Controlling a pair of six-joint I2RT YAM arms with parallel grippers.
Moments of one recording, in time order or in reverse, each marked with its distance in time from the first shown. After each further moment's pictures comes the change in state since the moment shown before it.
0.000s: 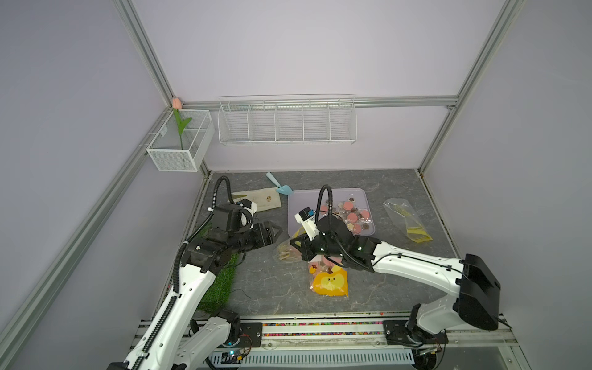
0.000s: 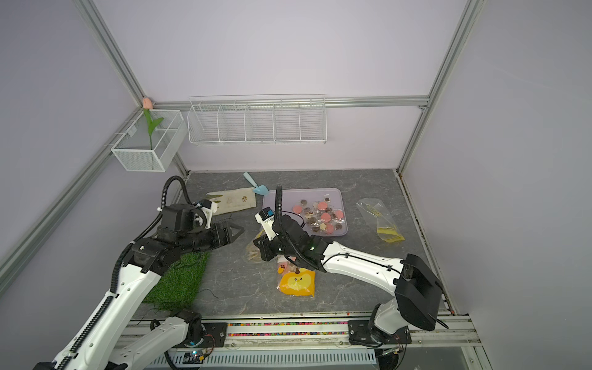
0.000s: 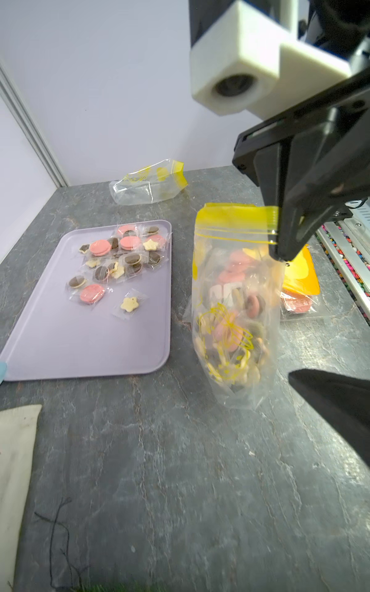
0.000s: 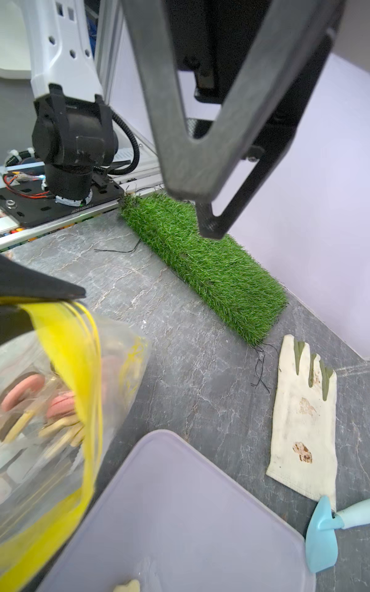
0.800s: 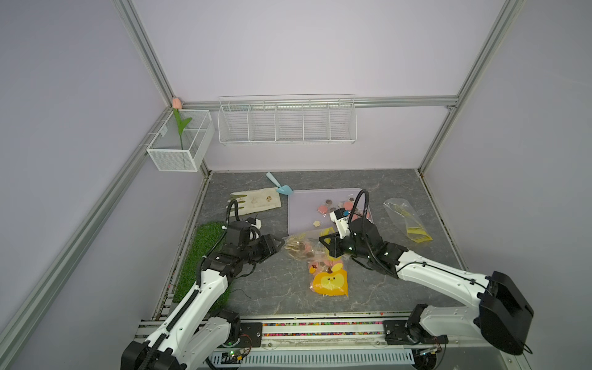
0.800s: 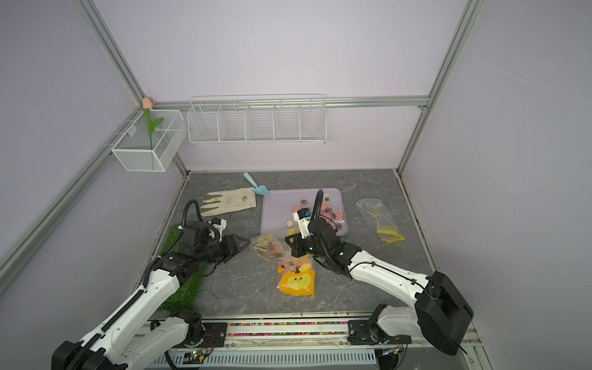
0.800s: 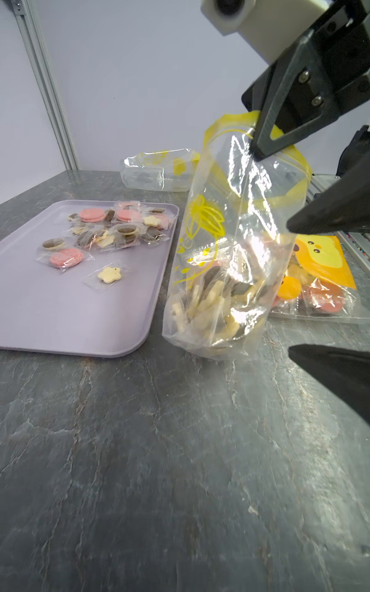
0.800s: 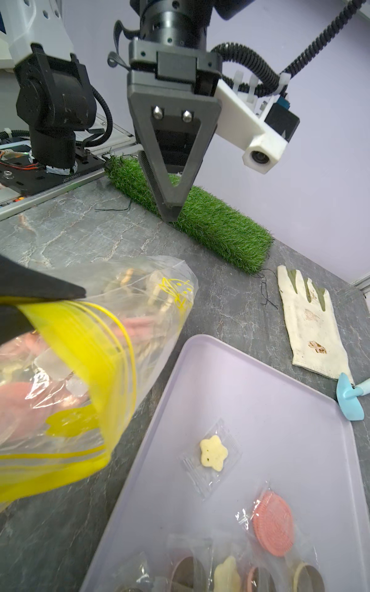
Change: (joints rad) left arm 0.005 0.010 -0.425 0.461 0.064 -0.219; right arm -0.213 -0.219 -0.331 0.106 -0.066 0.070
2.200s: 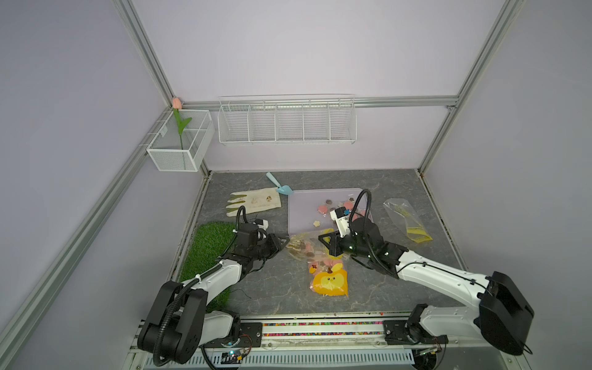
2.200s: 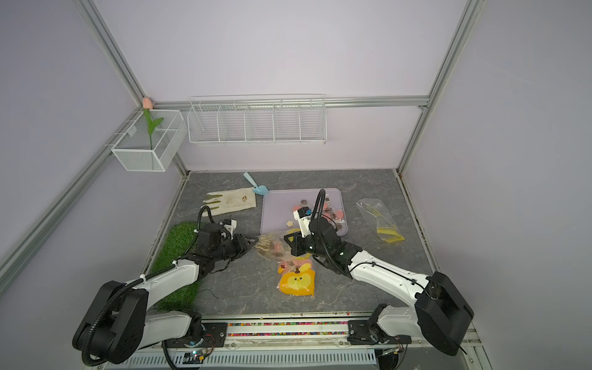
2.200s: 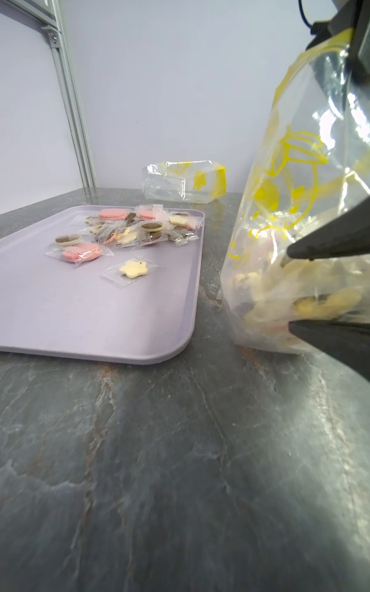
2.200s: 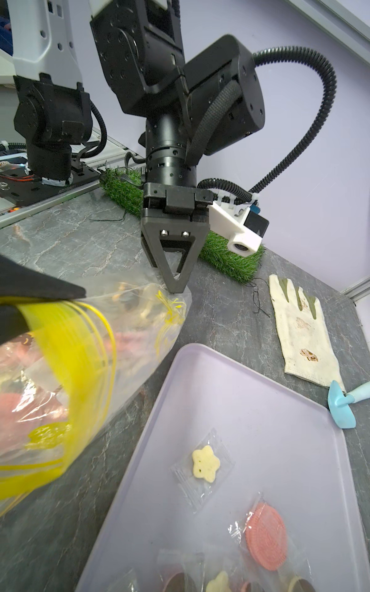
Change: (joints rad) left arm 0.006 0.328 -0.172 0.606 0.091 -0.130; right arm -0.005 -0.002 -0.004 0.037 -0.021 0.024
